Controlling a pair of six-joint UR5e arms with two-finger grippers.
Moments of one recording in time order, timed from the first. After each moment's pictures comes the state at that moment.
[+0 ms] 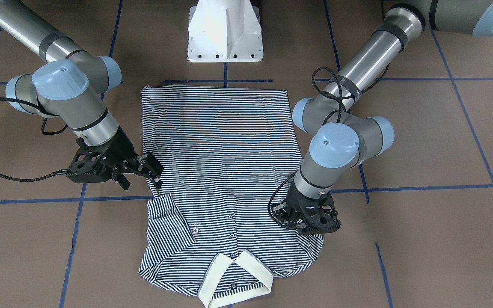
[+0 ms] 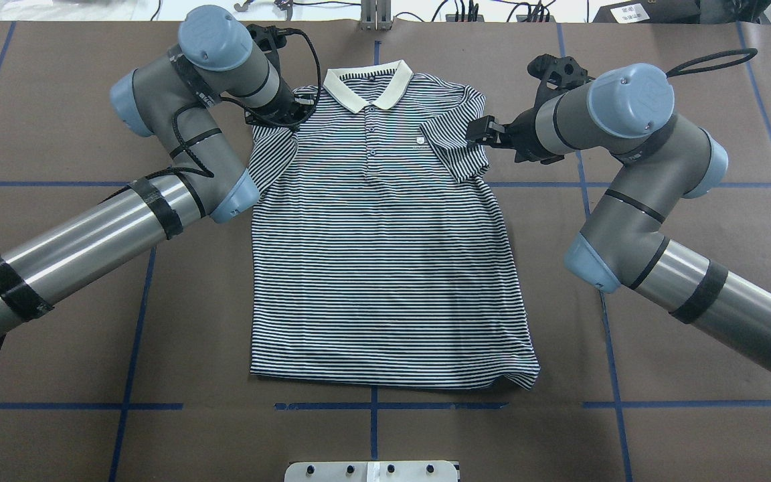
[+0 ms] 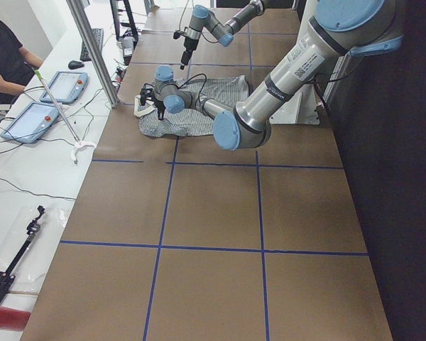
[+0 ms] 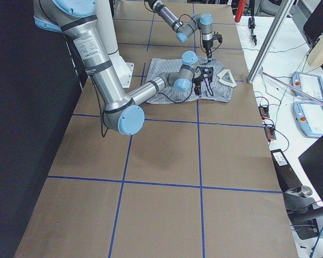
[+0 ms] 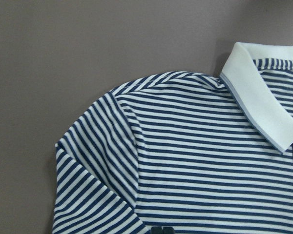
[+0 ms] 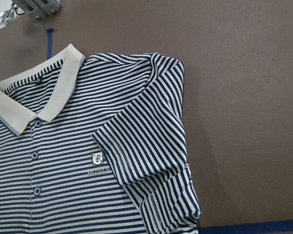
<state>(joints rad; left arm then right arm) -0.80 -2.47 -0.98 -2.18 -1.94 -1.19 0.78 -1.07 1.53 -0.95 1.89 1.34</state>
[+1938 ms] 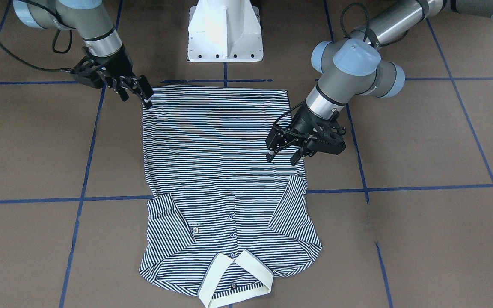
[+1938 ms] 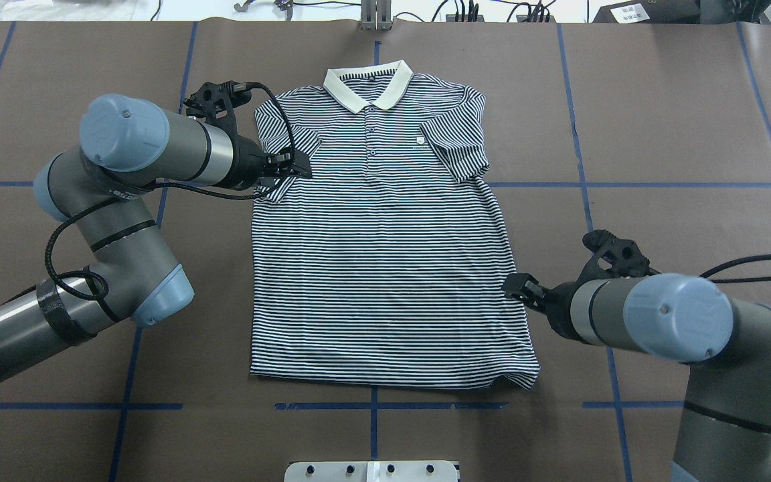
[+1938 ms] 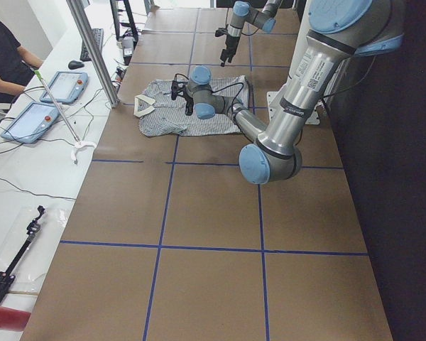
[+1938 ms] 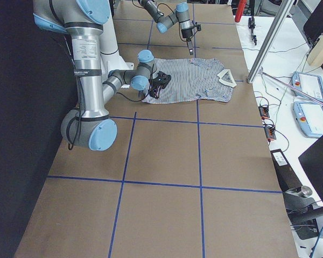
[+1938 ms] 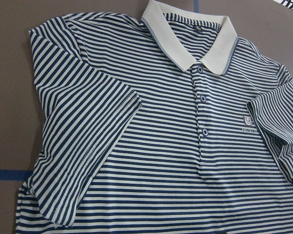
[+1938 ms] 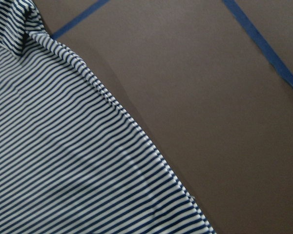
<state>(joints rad) -0.69 -2.11 -1.56 -2.27 -1.90 -1.34 0.35 -1.48 2.08 -1.25 1.59 1.92</state>
